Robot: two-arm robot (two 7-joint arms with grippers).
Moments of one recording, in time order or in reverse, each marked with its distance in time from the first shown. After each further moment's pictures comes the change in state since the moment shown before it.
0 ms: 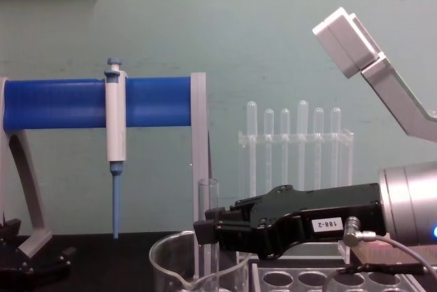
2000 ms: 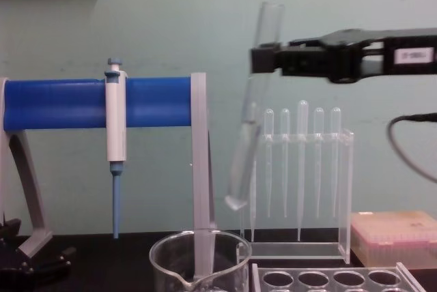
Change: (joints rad) left arm 0.000 0.000 0.000 0.000 0.000 0.000 0.000; right arm 0.002 0.175 0.152 -0.230 0.183 -0.045 0.027
